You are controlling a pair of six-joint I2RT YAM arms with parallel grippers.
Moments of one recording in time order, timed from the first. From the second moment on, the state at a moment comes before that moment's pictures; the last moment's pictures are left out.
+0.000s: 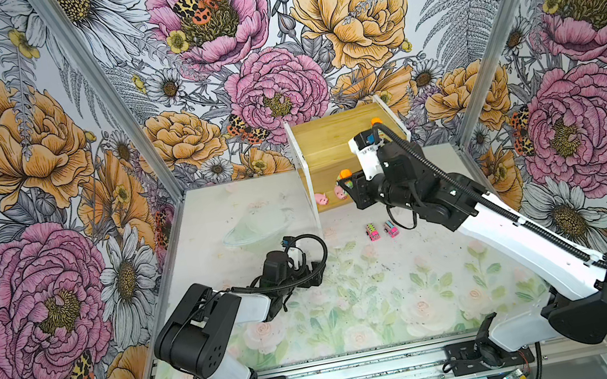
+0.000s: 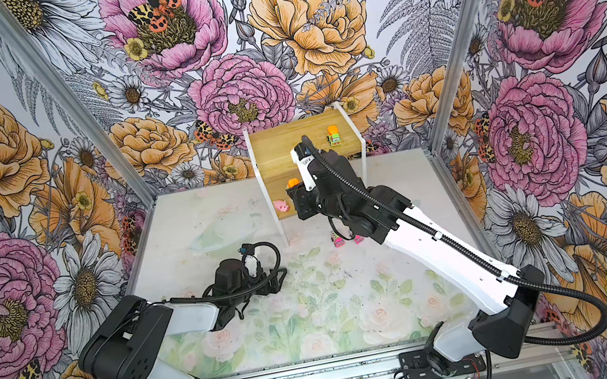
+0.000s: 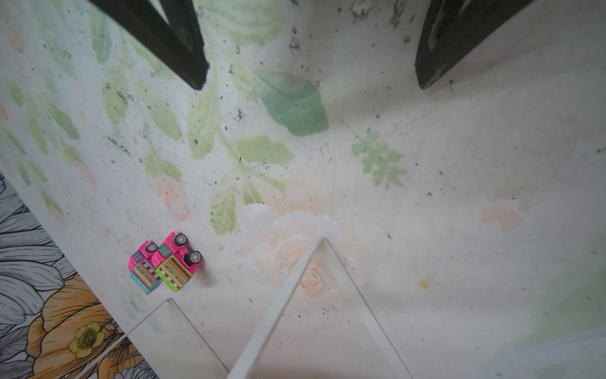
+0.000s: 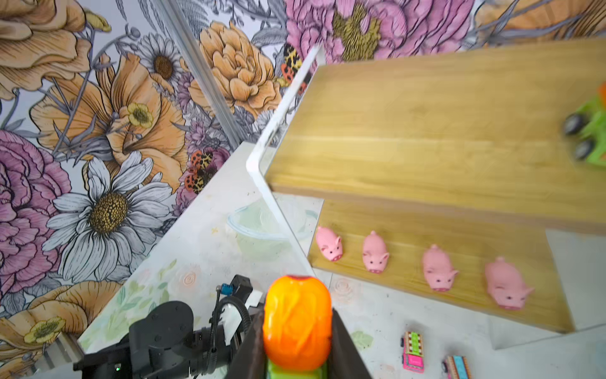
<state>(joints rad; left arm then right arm) -0.49 1.60 0.44 0.57 0.20 -0.34 0.72 1.41 1.67 -0.68 0.12 0.28</state>
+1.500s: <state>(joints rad) -0.49 1.60 0.44 0.57 0.22 -0.34 0.44 1.94 2.29 -0.86 0.11 0.20</state>
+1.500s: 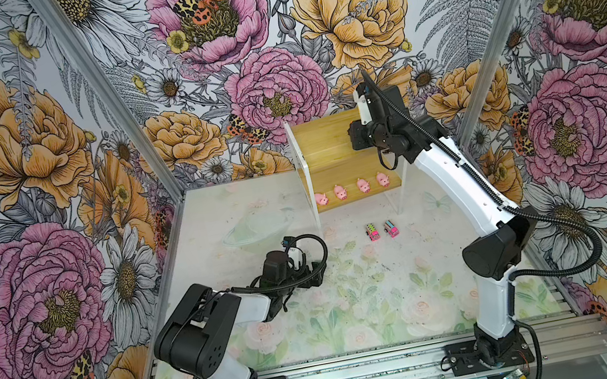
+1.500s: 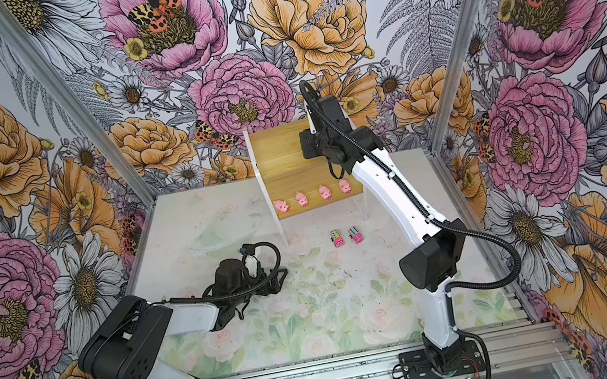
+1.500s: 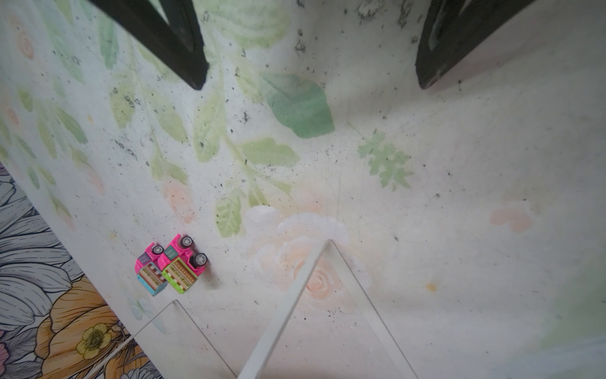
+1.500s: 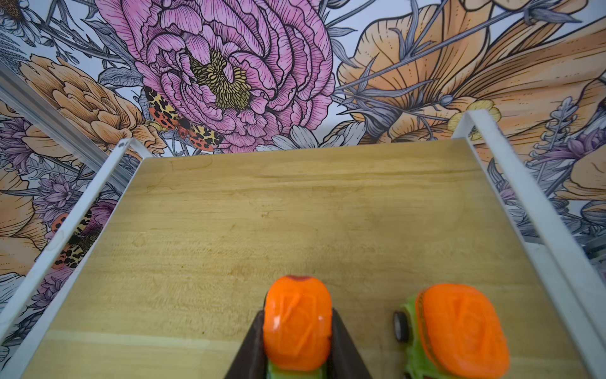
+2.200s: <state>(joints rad) -0.49 1.60 0.44 0.57 0.22 -0.34 0.43 1.94 2.24 -0.86 0.10 0.20</state>
